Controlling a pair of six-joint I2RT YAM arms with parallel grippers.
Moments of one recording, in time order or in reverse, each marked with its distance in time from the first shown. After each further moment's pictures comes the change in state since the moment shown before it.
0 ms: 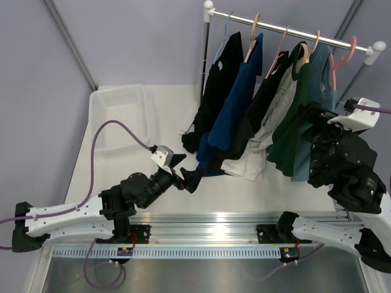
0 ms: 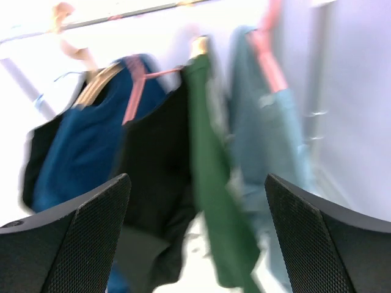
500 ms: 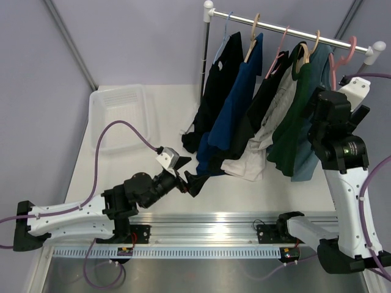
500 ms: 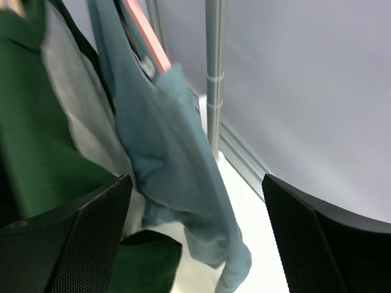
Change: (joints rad) left arm 0.000 0.029 0.000 0.004 0.082 -0.002; right arm -0.851 0.241 0.132 -0.402 -0.496 0.200
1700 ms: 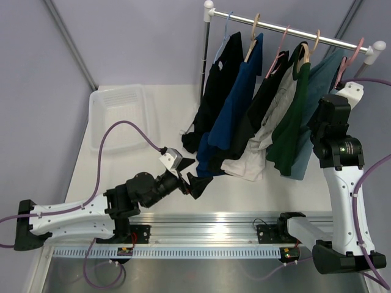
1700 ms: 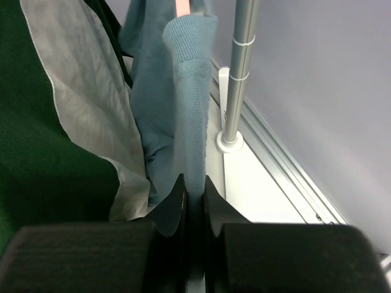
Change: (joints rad) left arm 0.000 0.018 0.000 0.016 0.053 -0.011; right arm -0.138 -0.016 -0.129 0.057 -0.248 -0.011
